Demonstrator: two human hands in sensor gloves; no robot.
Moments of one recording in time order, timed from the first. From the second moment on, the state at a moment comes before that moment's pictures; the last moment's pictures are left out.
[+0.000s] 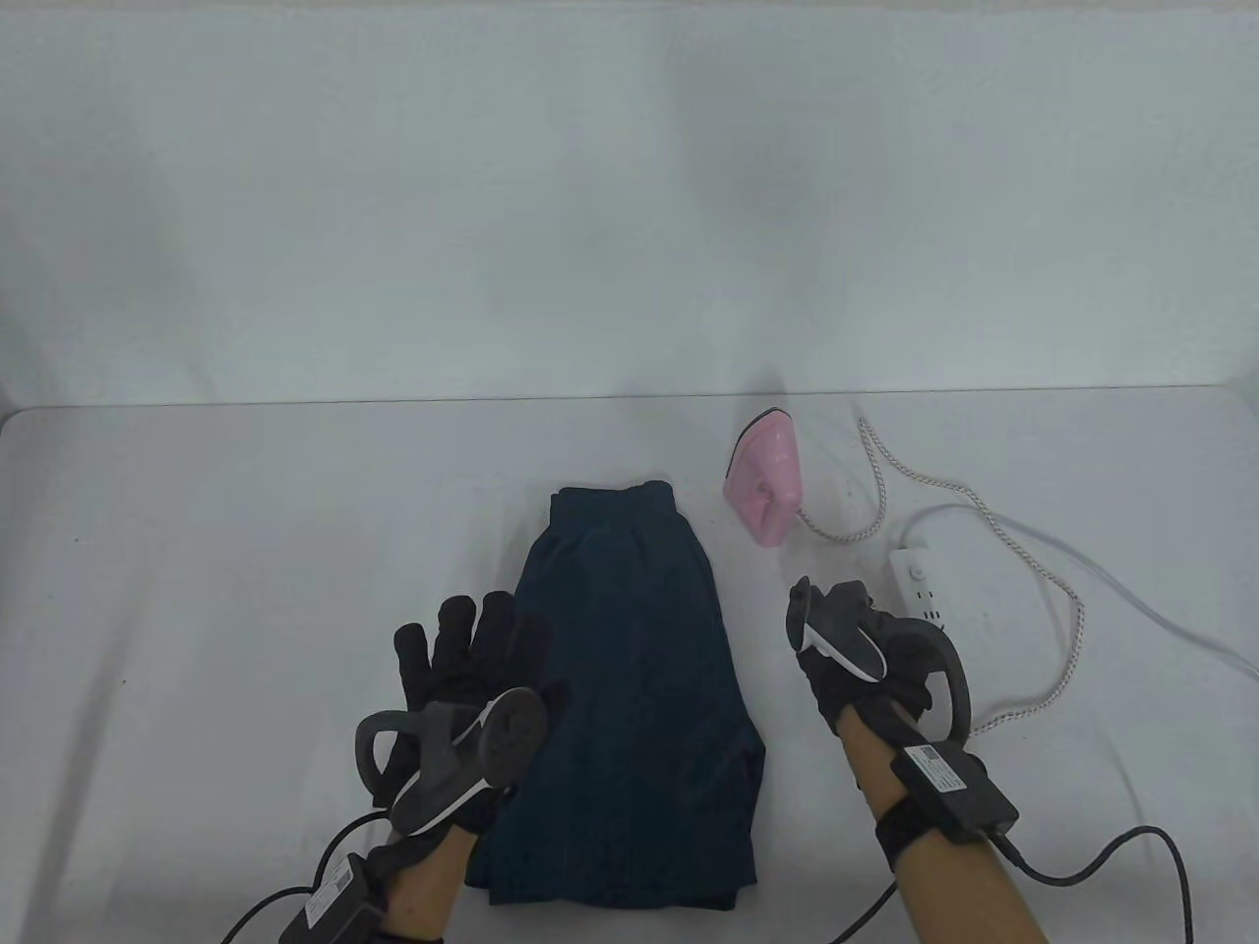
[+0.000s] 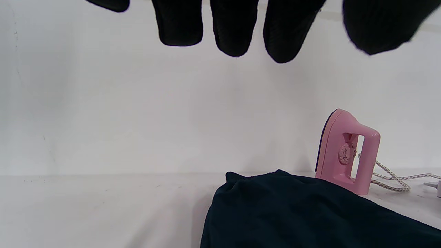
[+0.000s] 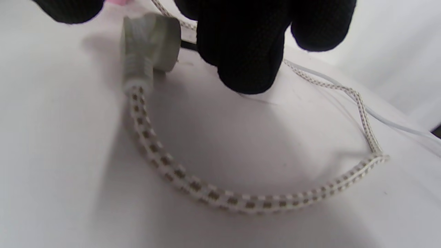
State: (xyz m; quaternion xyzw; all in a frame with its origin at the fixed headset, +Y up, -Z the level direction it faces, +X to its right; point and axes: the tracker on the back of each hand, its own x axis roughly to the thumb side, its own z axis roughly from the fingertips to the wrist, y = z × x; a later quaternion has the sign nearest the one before) left_hand -0.157 -0.660 -0.293 0.11 -0.07 0.01 0.99; right_hand 0.181 -0.735 -0.400 0.16 -0.18 -0.96 0.15
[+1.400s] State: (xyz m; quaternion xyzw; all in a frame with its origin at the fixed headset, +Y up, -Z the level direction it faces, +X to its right) left_hand -0.148 -0.664 -0.296 0.09 -0.08 0.00 0.99; right_hand 0.288 -0.678 -0.394 0.12 -0.03 -0.99 -0.11
